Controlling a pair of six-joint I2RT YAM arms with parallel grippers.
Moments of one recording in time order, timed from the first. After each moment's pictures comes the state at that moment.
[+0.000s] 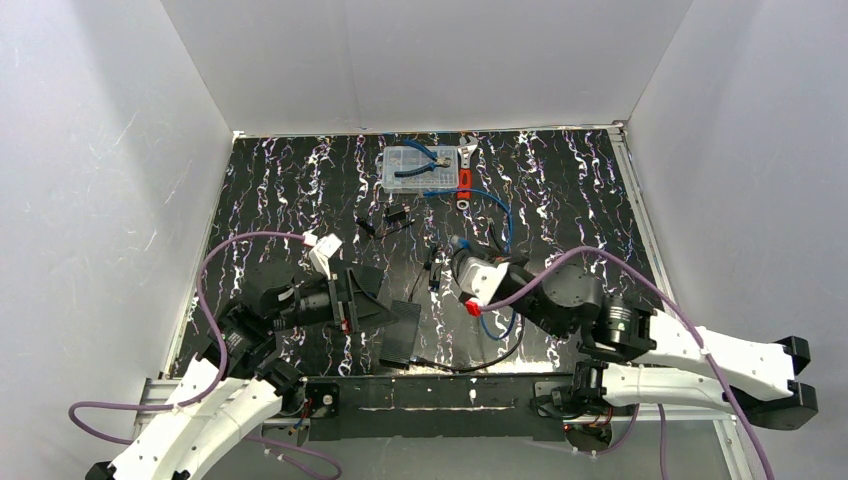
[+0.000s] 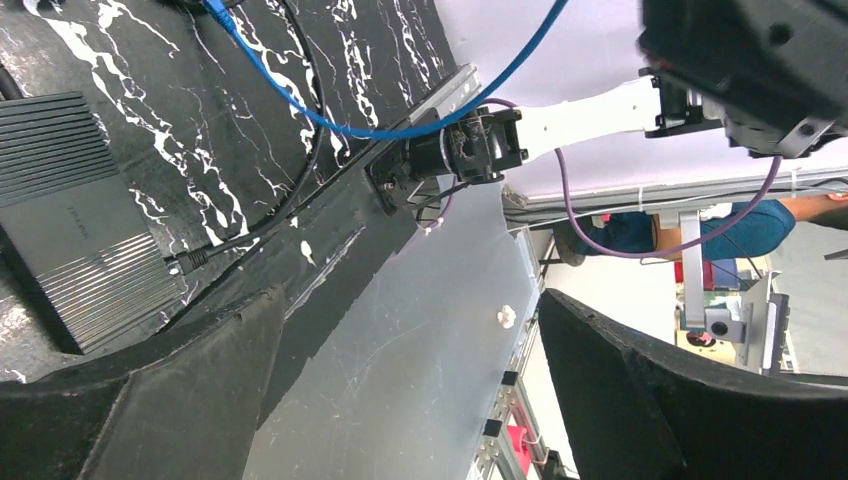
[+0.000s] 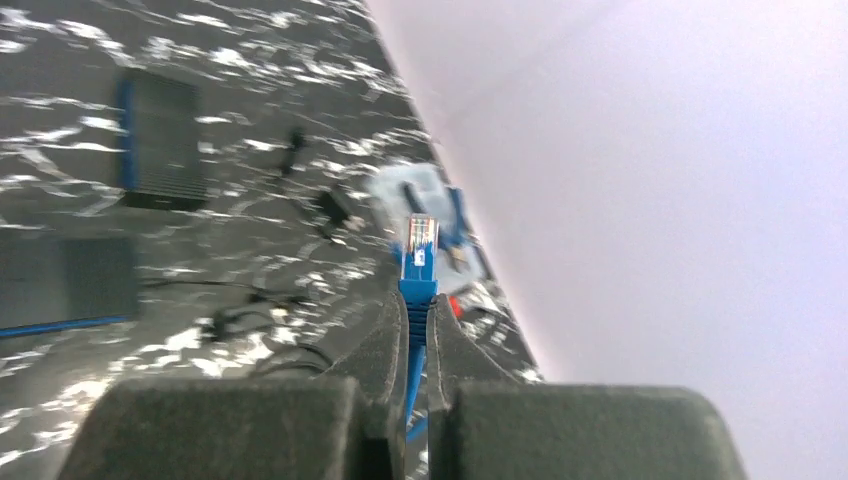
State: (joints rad) left arm -0.61 0.51 0.69 -0.56 0.59 -0.85; right arm 1.33 0.79 0.90 -0.19 0.44 -0.72
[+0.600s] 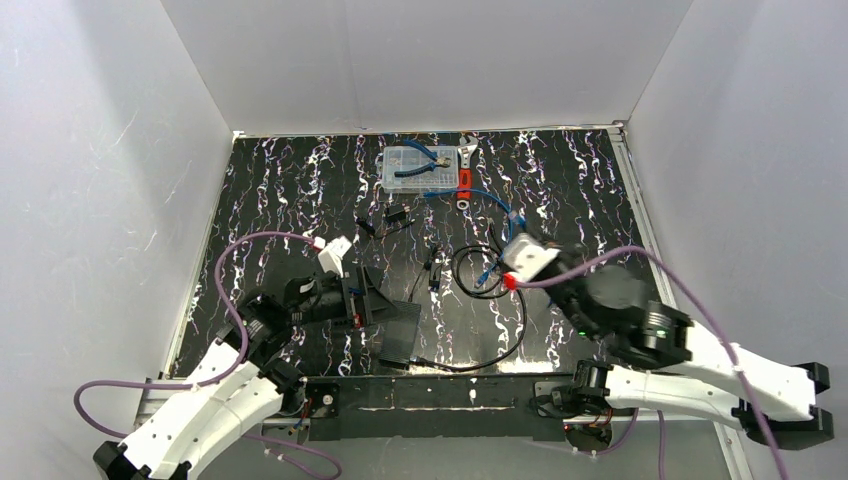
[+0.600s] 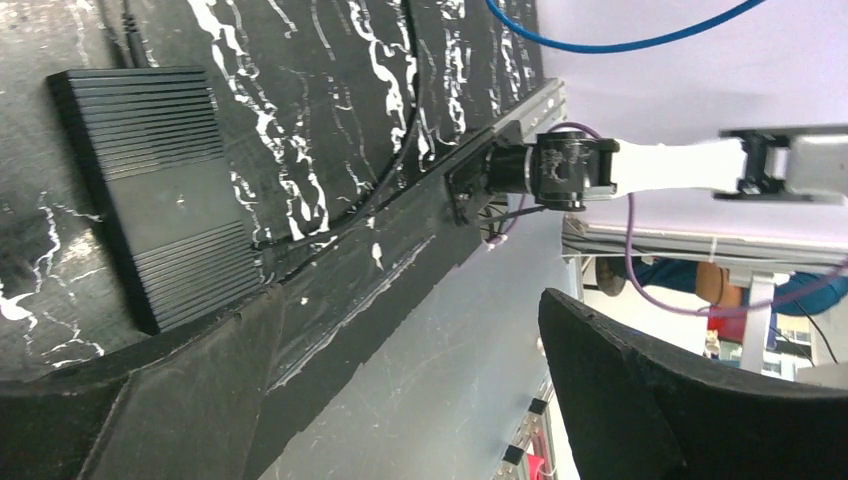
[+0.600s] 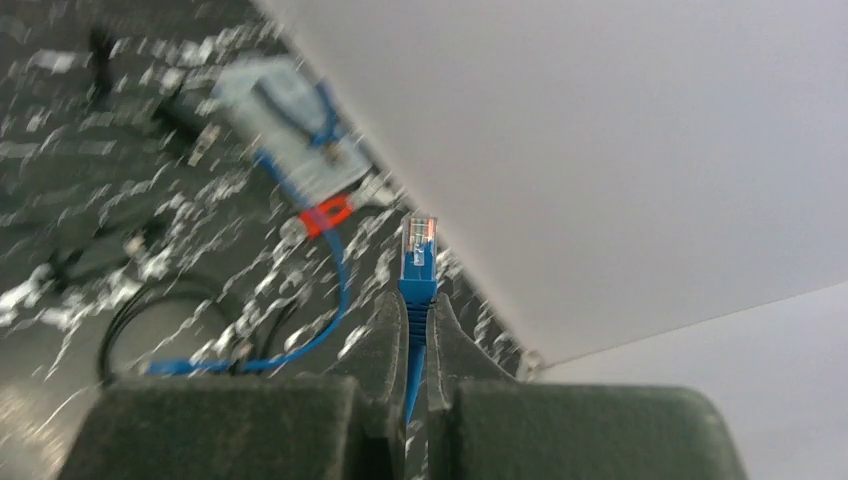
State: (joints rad) left arm -0.61 0.61 0.61 -0.56 0.50 -0.84; right arm 1.27 0.64 0.91 -0.28 0.71 -0.78
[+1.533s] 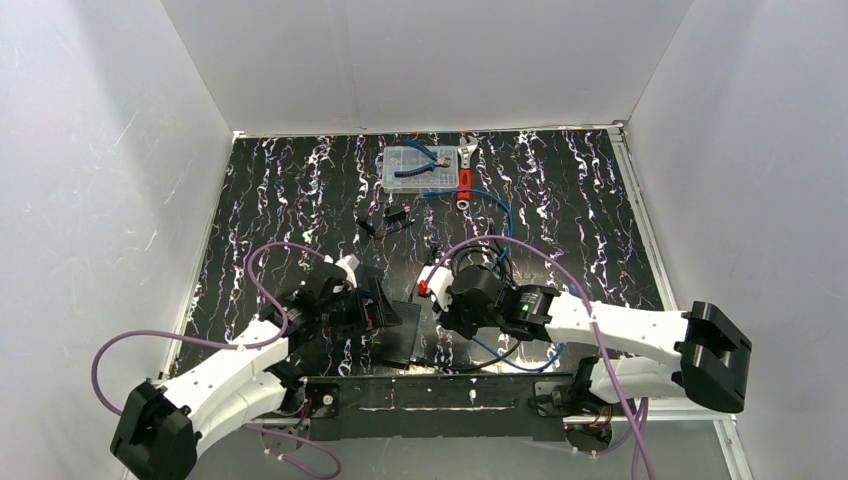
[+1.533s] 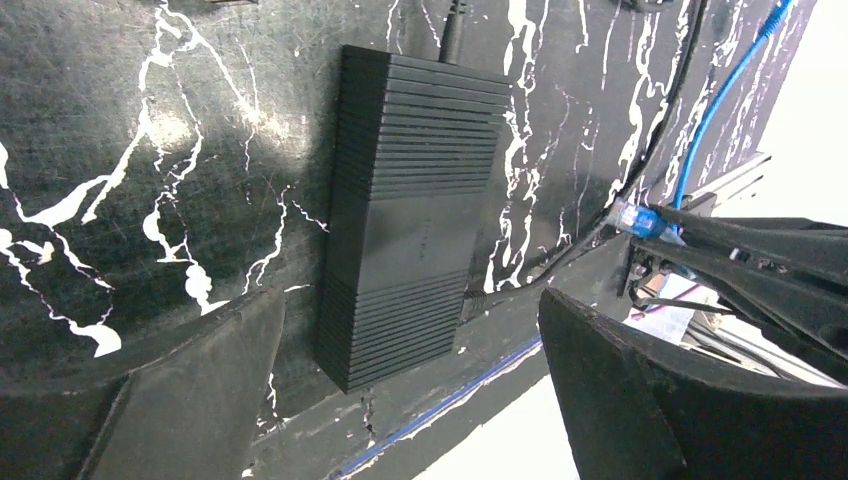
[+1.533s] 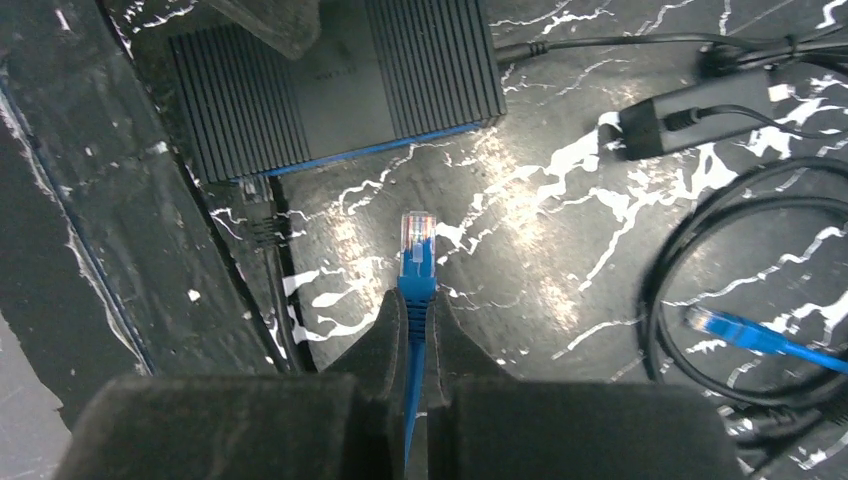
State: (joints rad) left arm -0.61 0.86 0.40 -0.41 0.29 -0.84; right arm 1.15 1.21 0.73 -0.31 -0.03 -0.04
